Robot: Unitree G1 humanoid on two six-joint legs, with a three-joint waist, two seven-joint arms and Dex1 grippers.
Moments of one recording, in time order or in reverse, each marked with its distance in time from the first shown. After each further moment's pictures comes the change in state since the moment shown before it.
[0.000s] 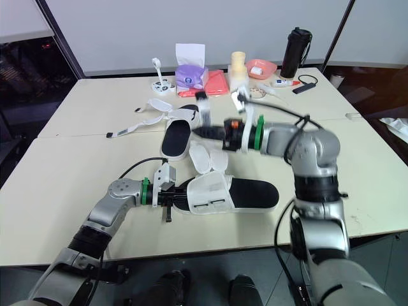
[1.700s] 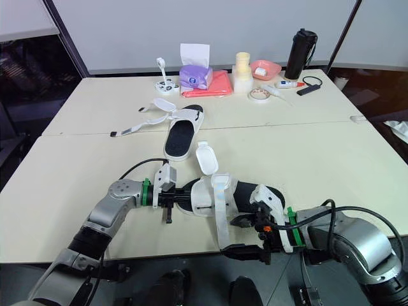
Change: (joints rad) left arm 0.025 0.005 -0.005 -0.027 -0.011 0.017 -0.002; right arm 0.642 -0.362 0.054 -0.356 0.033 -0.069 0.076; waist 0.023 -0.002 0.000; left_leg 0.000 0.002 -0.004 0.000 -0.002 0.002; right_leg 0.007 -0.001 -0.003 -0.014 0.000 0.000
